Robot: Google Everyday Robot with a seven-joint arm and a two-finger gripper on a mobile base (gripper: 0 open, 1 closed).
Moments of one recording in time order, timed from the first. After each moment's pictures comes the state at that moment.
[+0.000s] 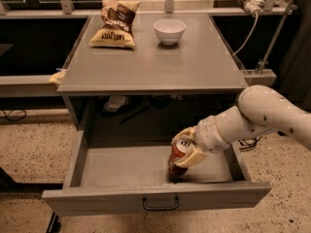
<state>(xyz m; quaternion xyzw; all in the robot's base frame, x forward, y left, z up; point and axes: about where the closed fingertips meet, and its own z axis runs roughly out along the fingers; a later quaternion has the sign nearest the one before) 0.499 -0.084 0.701 -0.68 0.63 0.23 0.31</state>
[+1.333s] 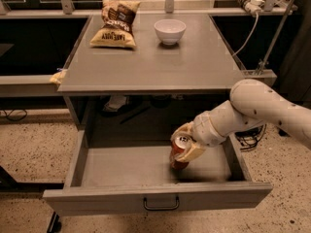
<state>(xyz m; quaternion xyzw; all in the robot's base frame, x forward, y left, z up) 0.521 -0.086 0.693 -0.71 0.61 0.20 0.29</state>
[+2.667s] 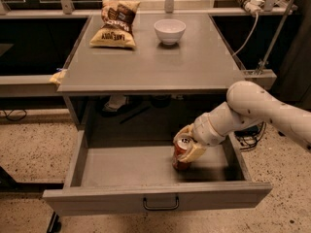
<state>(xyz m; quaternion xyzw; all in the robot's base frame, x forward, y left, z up) 0.537 -0.101 0.662 -0.72 0.61 0.20 0.26</state>
